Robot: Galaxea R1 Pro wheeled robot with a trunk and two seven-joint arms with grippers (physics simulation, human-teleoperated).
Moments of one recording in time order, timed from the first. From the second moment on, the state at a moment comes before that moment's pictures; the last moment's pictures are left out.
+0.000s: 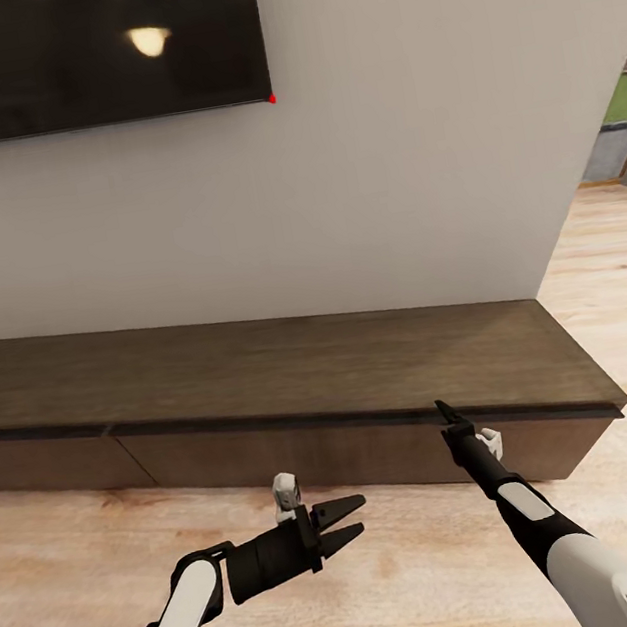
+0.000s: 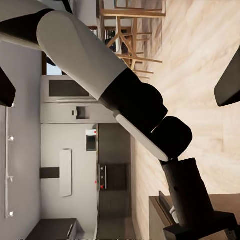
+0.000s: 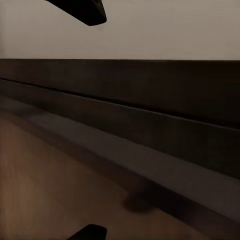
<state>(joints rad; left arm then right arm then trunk) -0.26 0.07 -0.29 -1.44 1.30 0.99 -0.33 -0.71 -0.02 -0.32 -0.35 -1.04 0.14 0.65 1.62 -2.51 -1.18</state>
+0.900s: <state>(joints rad) -0.26 0.07 -0.29 -1.44 1.30 0.99 -0.34 -0.71 -0.02 -0.32 -0.35 -1.04 0.14 0.65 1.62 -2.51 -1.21</state>
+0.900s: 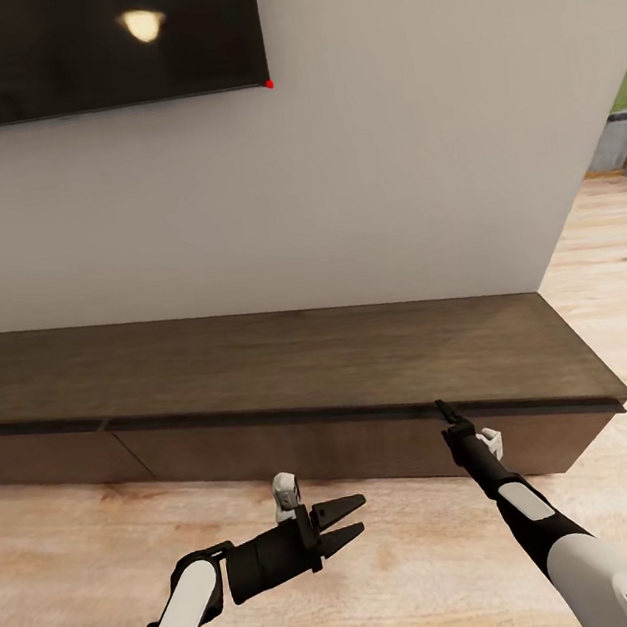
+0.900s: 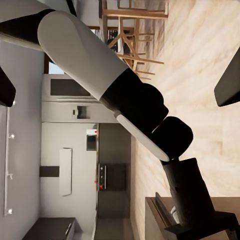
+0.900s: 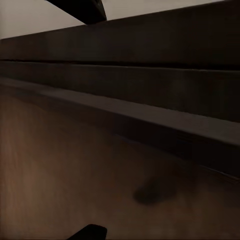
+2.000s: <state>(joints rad) -0.26 0.07 -0.28 -1.44 1.29 0.99 -0.34 -0.71 -0.02 -0.32 -0.35 -1.04 0.14 0.65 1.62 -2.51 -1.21</state>
